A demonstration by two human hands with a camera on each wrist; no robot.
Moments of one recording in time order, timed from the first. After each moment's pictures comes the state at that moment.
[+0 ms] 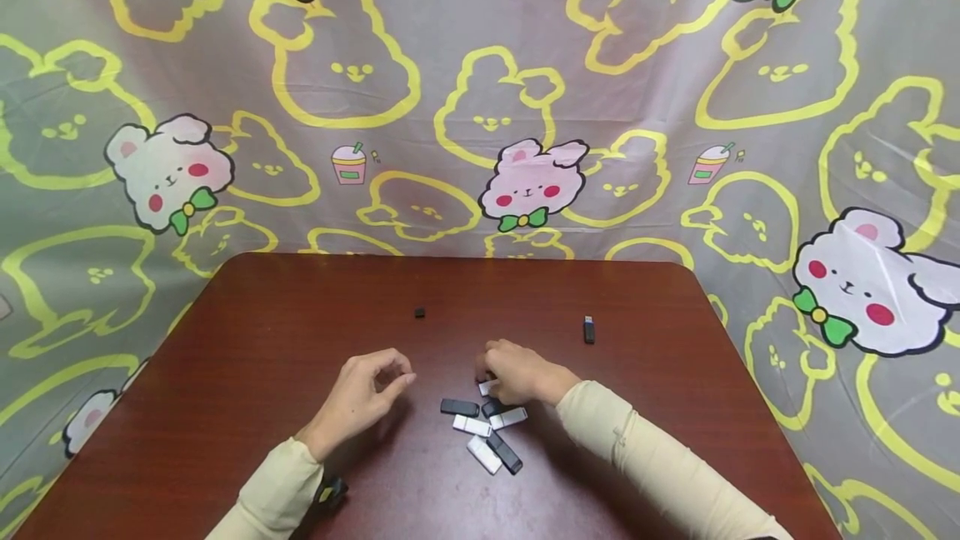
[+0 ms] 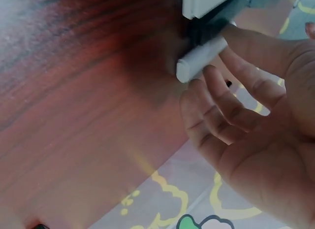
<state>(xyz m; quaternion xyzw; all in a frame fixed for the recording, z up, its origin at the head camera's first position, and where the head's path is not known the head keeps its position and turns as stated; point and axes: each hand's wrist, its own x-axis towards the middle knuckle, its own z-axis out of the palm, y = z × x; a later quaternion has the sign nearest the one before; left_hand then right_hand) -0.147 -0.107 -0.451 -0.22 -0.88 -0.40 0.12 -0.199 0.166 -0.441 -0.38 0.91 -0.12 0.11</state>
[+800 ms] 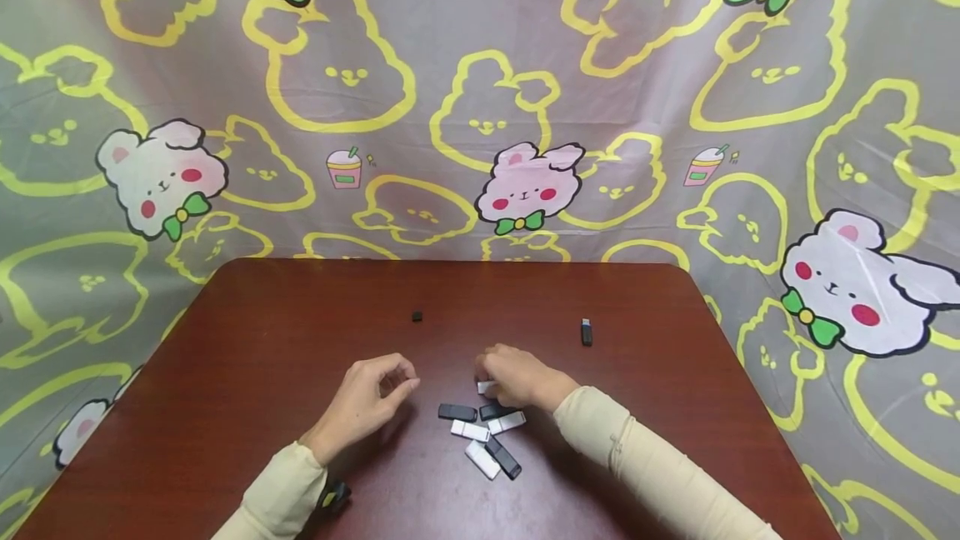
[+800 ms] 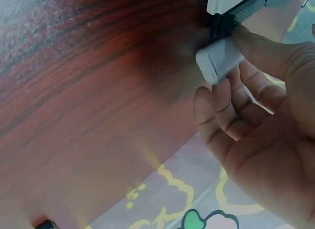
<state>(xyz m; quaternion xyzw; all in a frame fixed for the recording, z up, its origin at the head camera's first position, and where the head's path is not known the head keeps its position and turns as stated) -0.150 -0.101 -0.452 -0.23 -0.88 -0.39 0.12 -0.200 0.166 -0.448 -0.38 0.92 -0.10 0.08</state>
